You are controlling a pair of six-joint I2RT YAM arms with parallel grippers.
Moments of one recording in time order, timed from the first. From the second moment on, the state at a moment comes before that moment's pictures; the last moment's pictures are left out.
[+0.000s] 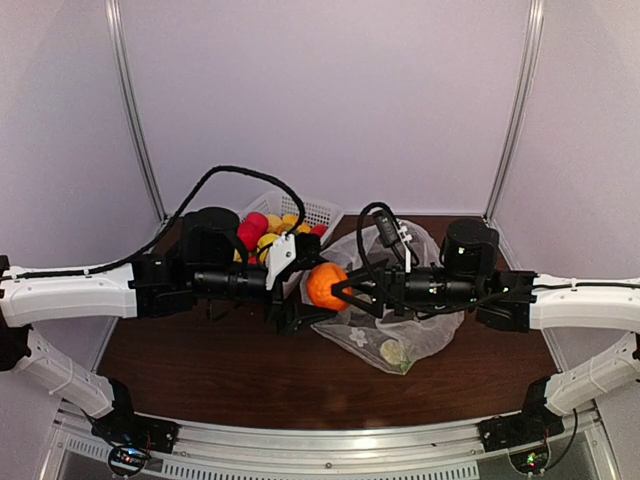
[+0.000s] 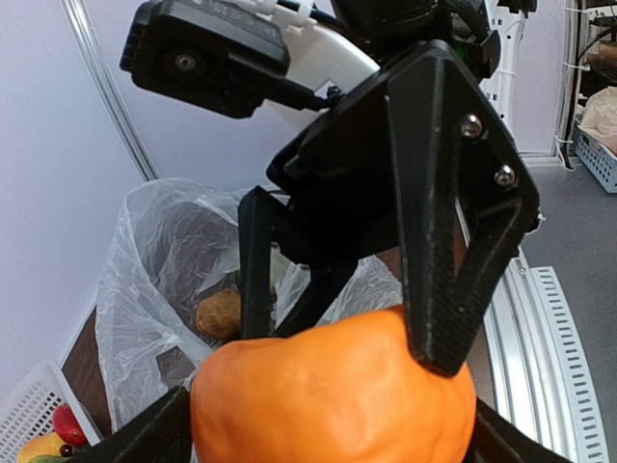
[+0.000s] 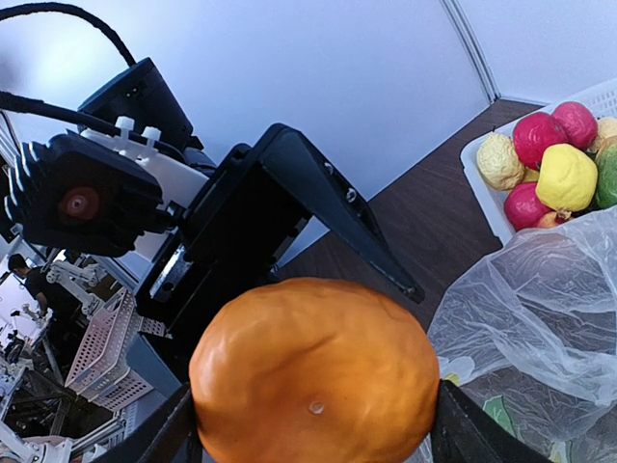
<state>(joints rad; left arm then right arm) -1.04 1.32 0.98 0.05 0.34 0.32 0.98 1.22 0.81 0.29 -0.39 0.55</state>
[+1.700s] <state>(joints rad) -0.98 1.33 1.02 0.03 0.33 0.26 0.95 0.93 0.81 0.02 0.04 0.49</state>
